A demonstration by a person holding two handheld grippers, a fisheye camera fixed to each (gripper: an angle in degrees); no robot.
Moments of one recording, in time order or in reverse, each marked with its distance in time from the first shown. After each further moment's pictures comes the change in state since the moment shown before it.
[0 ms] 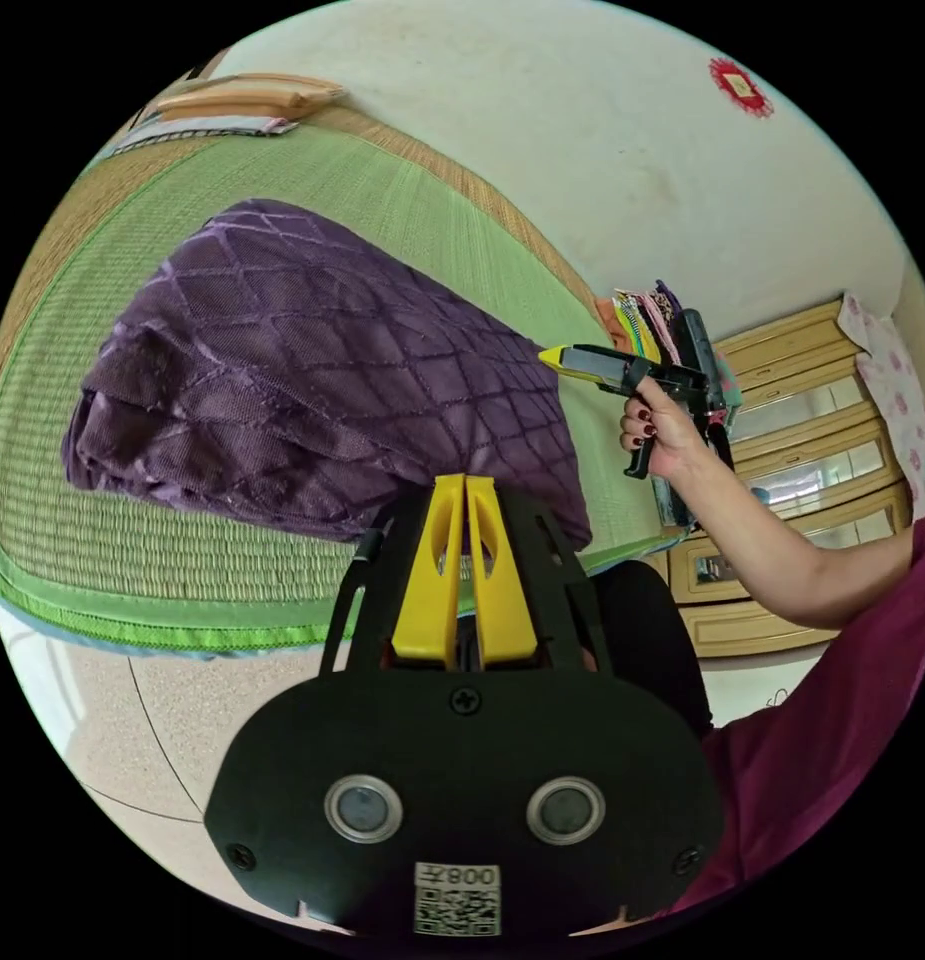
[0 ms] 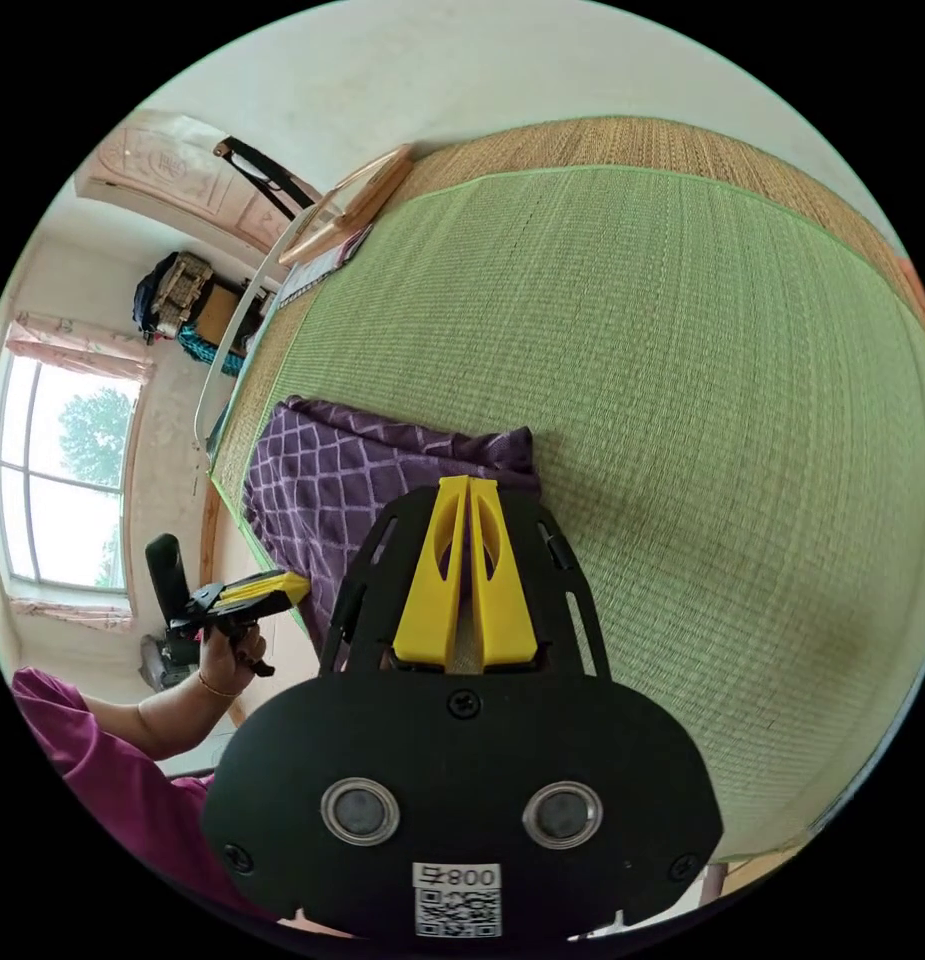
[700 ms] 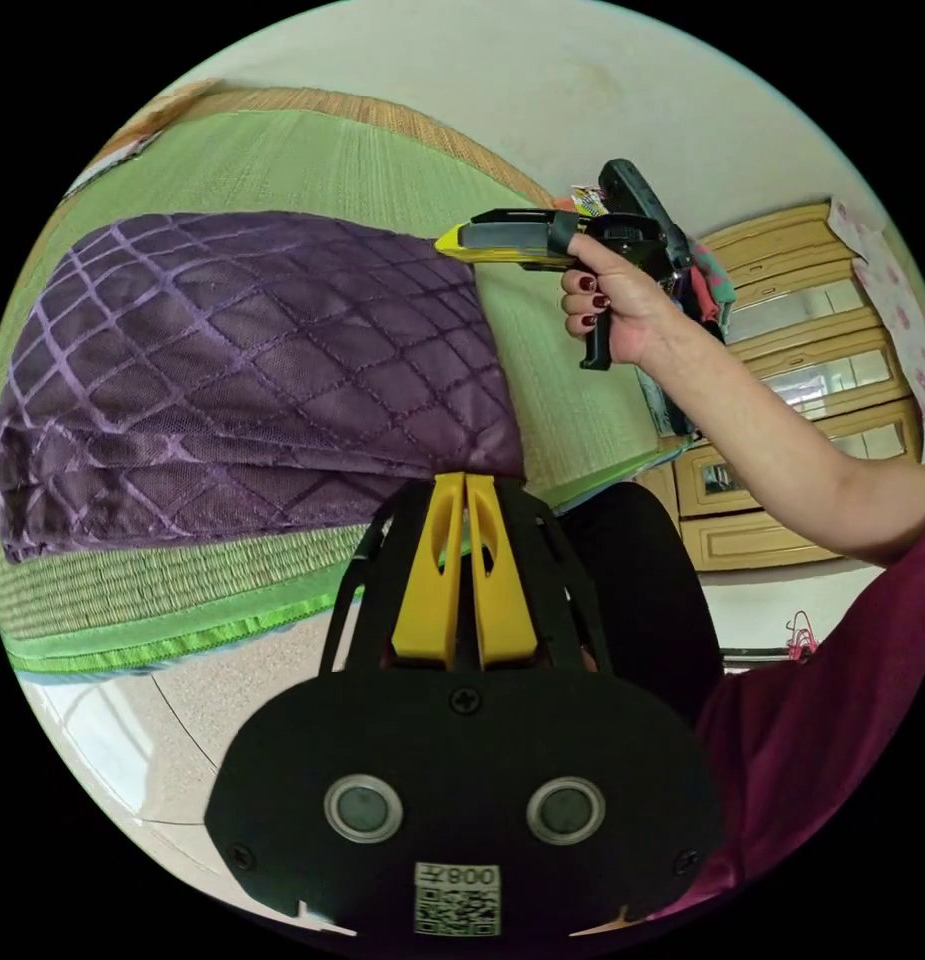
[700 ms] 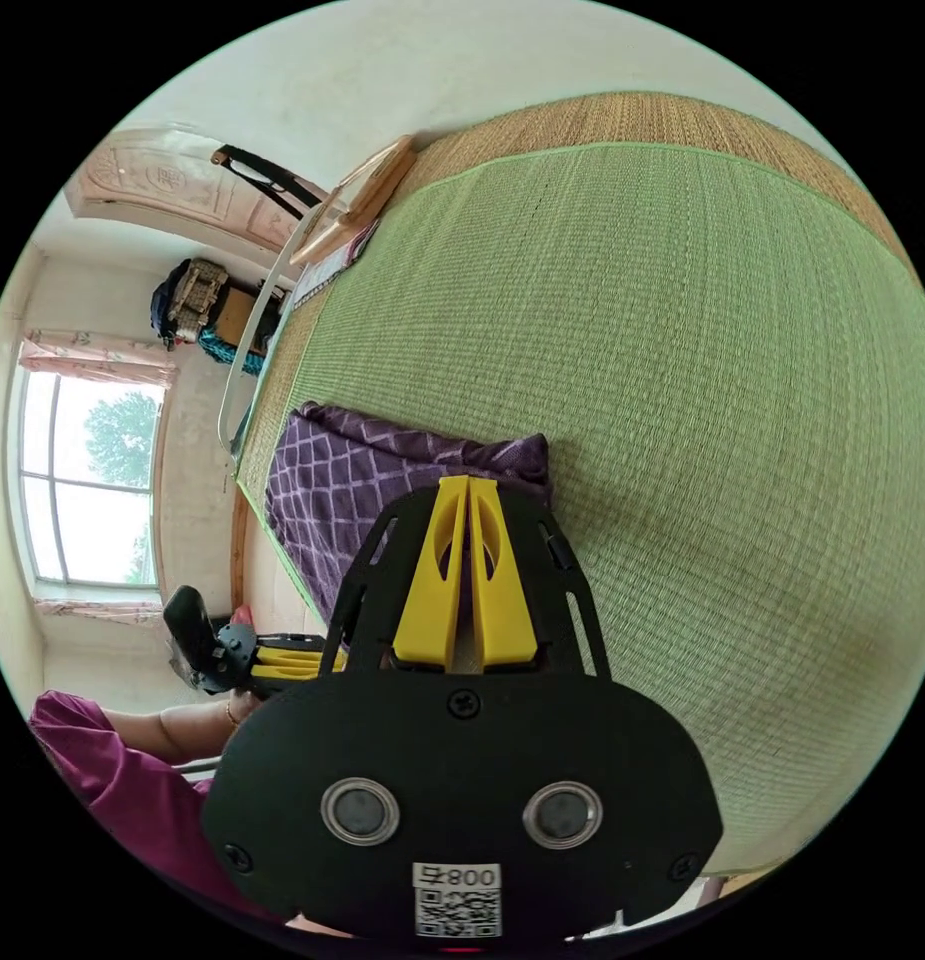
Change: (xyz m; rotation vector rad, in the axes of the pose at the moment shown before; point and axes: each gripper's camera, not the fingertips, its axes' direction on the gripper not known) left arm 0.150 -0.047 0.024 -0.215 0.000 0.172; right arm 0.054 0.087 0.017 -0.032 -0.098 0.007
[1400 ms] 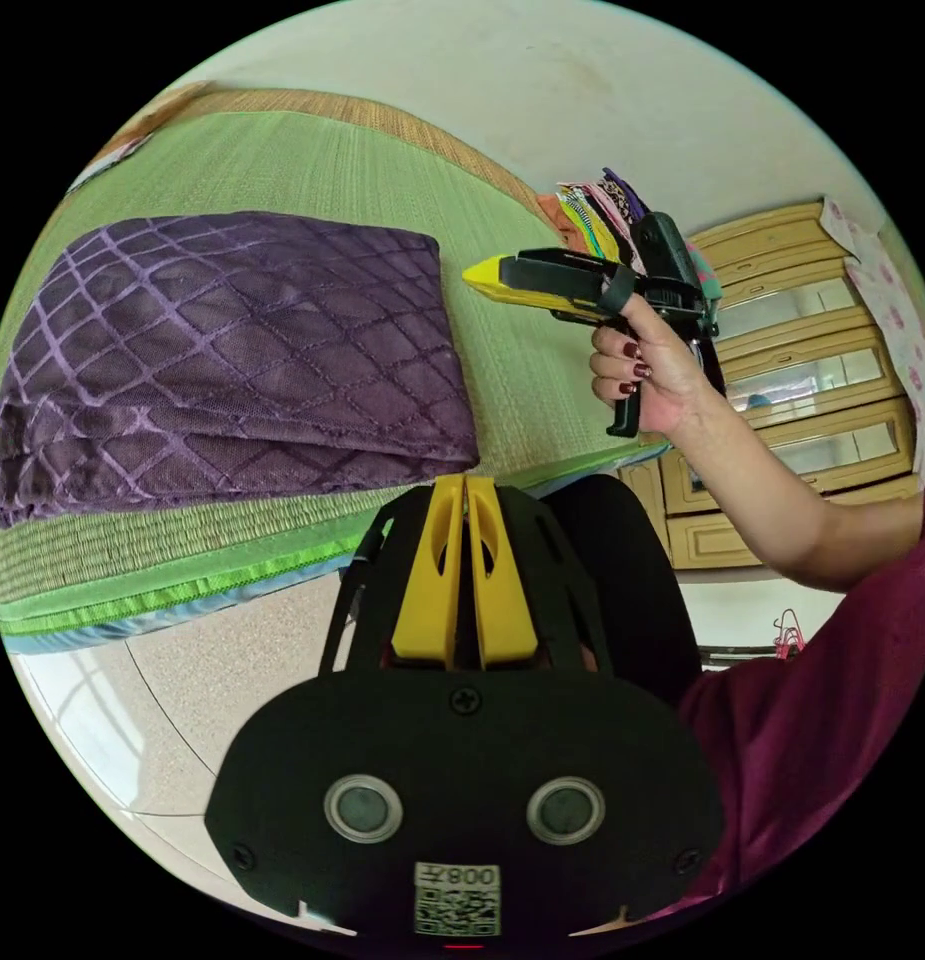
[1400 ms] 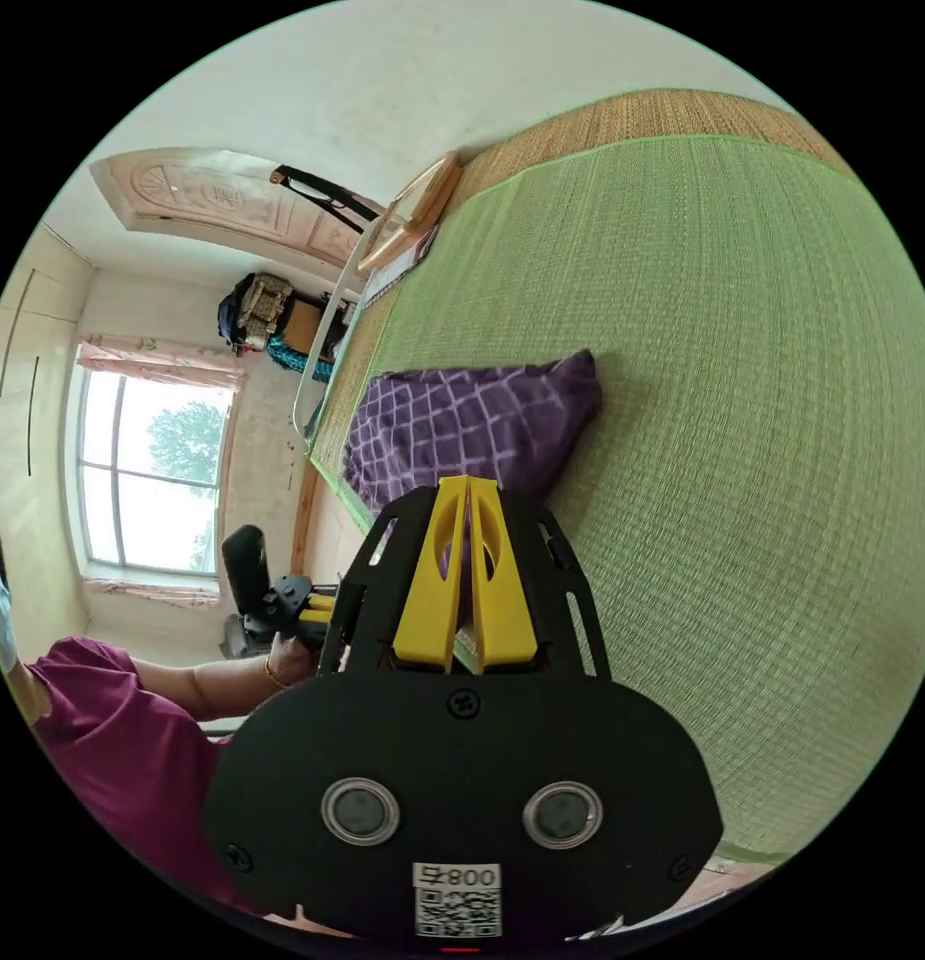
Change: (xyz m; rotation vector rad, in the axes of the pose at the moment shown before) left arm 0.077 -0.004 -0.025 -0.013 0.029 -0.013; right arm 0.021 0.196 -0.008 0.006 -0.205 -0.012
